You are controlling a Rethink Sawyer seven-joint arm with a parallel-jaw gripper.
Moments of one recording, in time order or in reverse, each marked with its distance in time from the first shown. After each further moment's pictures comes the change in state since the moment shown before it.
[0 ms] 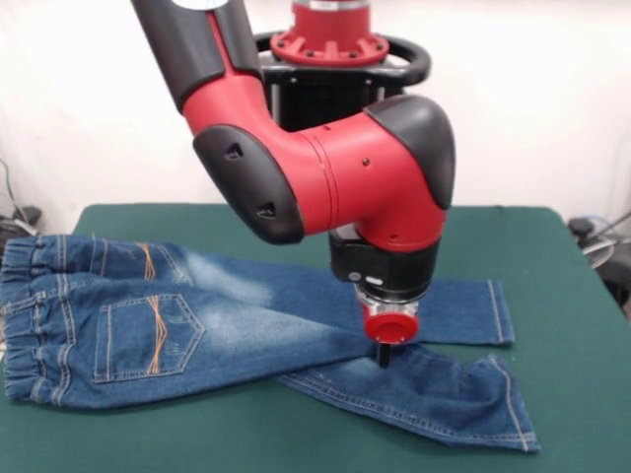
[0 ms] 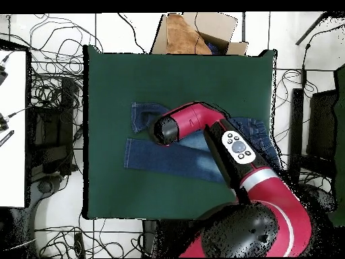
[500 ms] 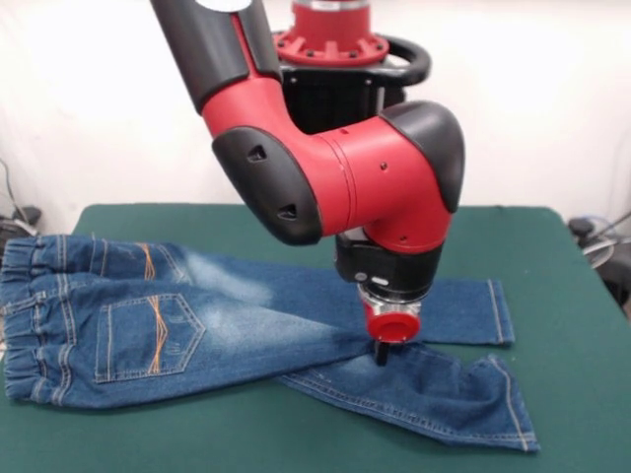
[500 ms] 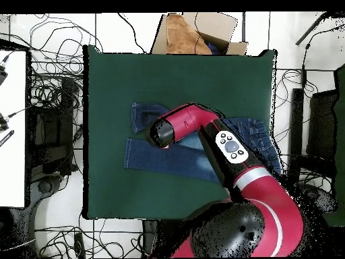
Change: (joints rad) arm 0.039 -0.004 -0.034 0.000 -0.021 0.000 0.000
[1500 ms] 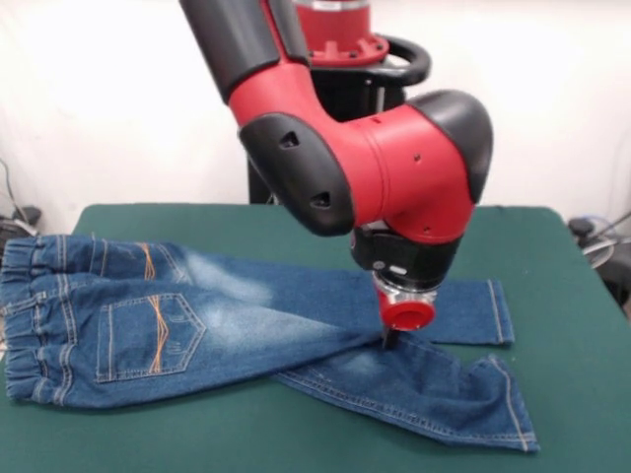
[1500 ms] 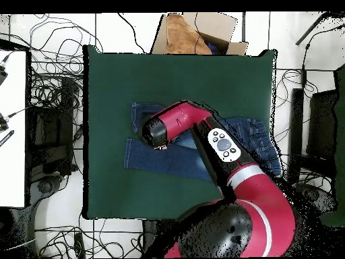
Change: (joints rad) arm 0.044 -0.033 -0.001 0.000 0.015 0.089 0.000
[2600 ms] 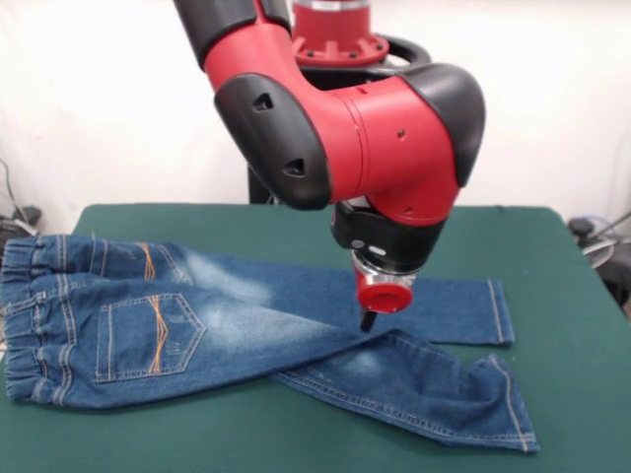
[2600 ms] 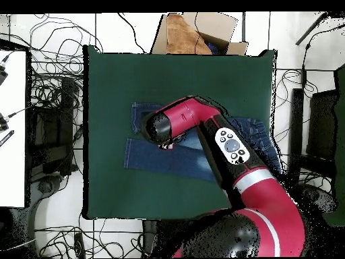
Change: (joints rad) arm -0.025 -0.047 0.000 0.000 0.025 0.082 0.000
